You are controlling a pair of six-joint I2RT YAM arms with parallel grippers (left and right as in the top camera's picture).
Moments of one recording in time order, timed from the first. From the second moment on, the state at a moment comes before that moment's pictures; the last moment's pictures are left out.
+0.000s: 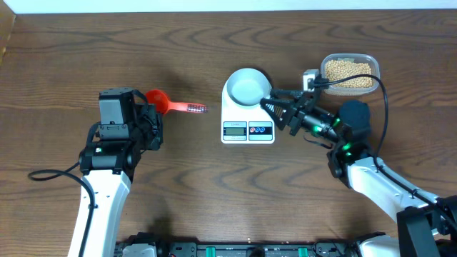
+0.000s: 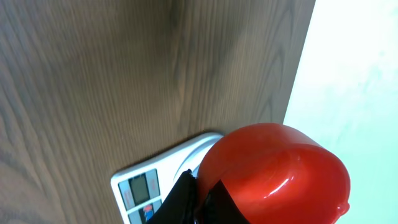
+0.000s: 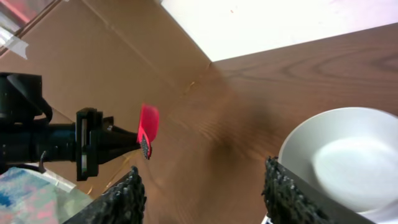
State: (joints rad) left arm 0.01 1.15 0.91 -0.62 0.15 -1.55; right arm 0.30 1.47 0.56 0.88 -0.76 0.68
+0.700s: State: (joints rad) left arm -0.22 1.35 0.91 -0.19 0.22 -1.54; right arm 0.39 1.47 0.56 0.88 -0.73 0.70
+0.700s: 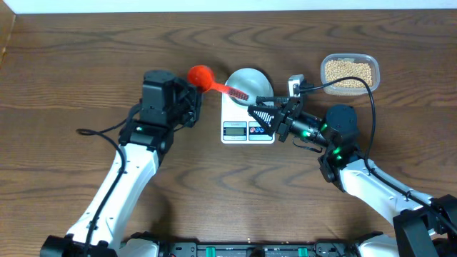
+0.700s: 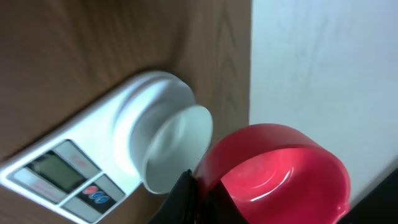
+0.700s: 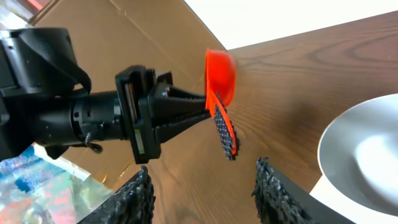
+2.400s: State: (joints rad) left arm -0.41 1.36 0.91 -0.15 0.25 -1.46; right arm 0.40 1.47 0.56 0.88 -0.69 0.70
